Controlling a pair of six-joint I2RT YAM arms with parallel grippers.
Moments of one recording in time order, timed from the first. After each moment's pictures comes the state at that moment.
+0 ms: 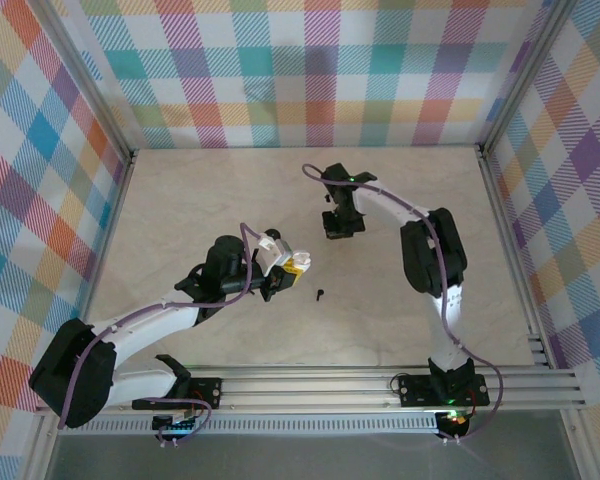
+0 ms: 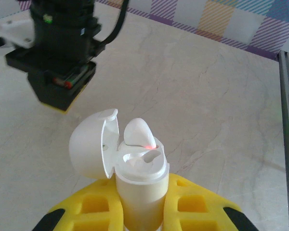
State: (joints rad) left arm -0.63 1.20 0.55 0.23 0.50 0.10; right arm 0.50 2.13 1.71 -0.96 -0.02 0.30
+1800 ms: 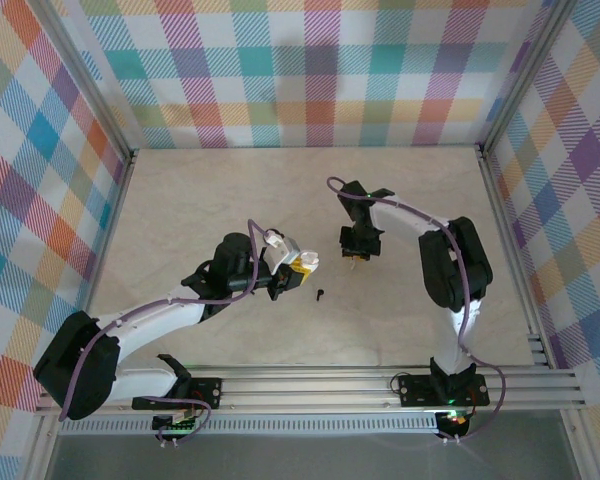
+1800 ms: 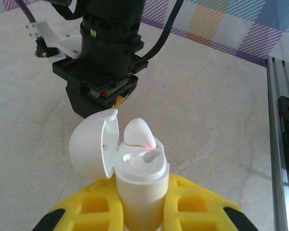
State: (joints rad) left arm -0.67 1.24 0.60 0.22 0.50 0.06; right arm 0.48 1.97 1.42 -0.91 -0.06 0.62
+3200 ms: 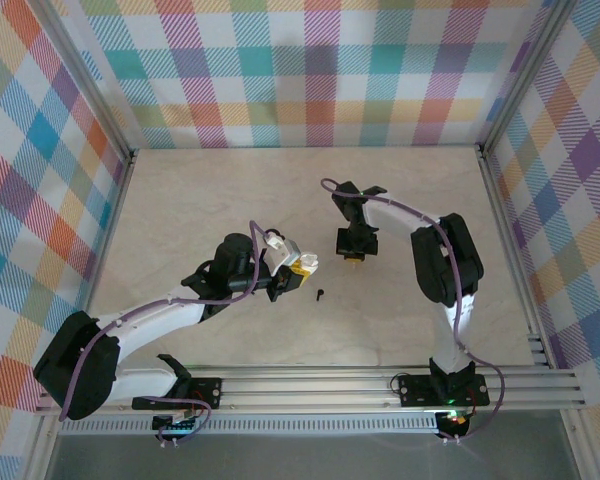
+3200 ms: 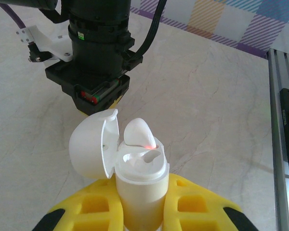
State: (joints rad) left arm -0.67 1.24 0.60 0.20 0.50 0.08; right arm 0.51 2.02 1.49 -0.98 -0.03 0.60
